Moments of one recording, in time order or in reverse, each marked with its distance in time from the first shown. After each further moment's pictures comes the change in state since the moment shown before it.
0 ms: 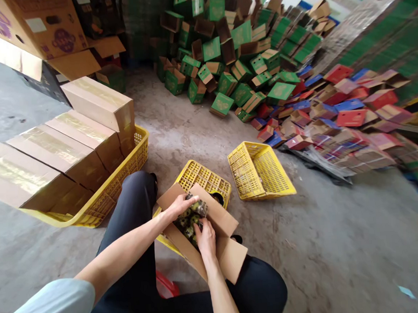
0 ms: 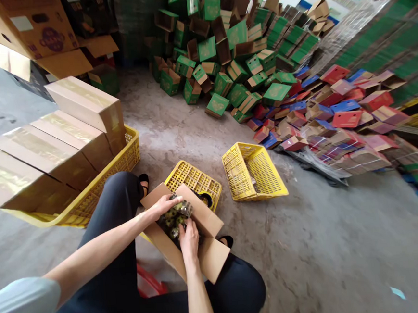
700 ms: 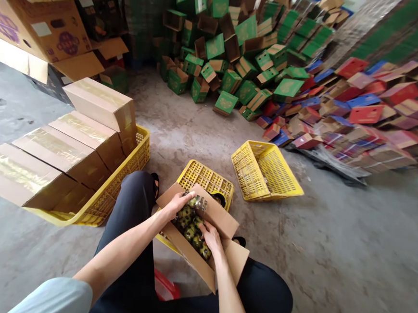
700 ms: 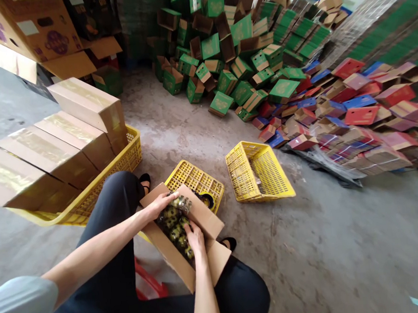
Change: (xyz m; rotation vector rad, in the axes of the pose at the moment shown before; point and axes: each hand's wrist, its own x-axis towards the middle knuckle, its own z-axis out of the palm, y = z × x) left_hand 0.004 -0.001 0.001 -0.200 -0.022 -0.049; right_hand 0.024 0.024 -0.012 0.009 -0.240 0.215
